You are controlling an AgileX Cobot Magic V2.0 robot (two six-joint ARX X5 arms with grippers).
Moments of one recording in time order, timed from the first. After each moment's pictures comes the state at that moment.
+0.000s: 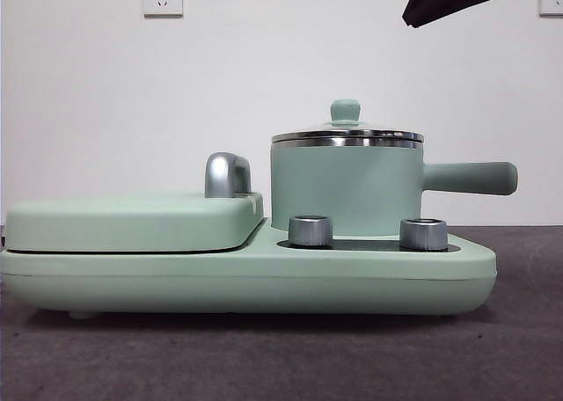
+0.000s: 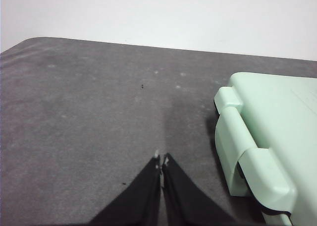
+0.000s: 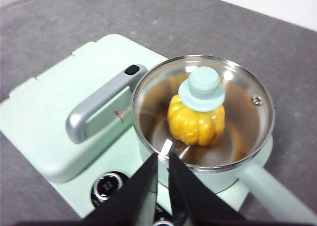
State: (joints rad) left arm 0.01 0.00 0.03 -0.15 0.03 -0.08; right arm 0.57 0.95 0.89 -0.40 -0.10 0.01
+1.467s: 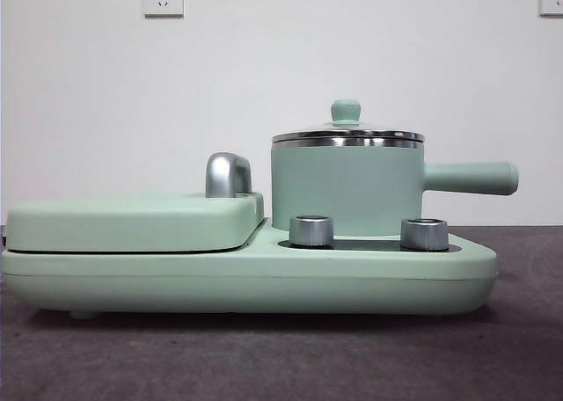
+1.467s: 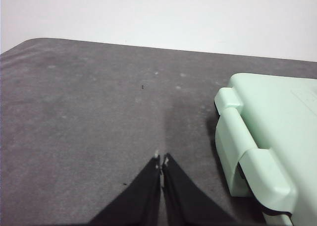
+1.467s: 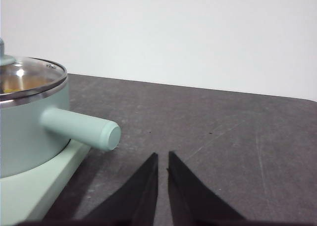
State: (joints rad) left arm 0.01 0.00 0.03 -0.15 0.03 -0.08; right arm 0.12 0.00 0.02 0.00 0.01 -0.04
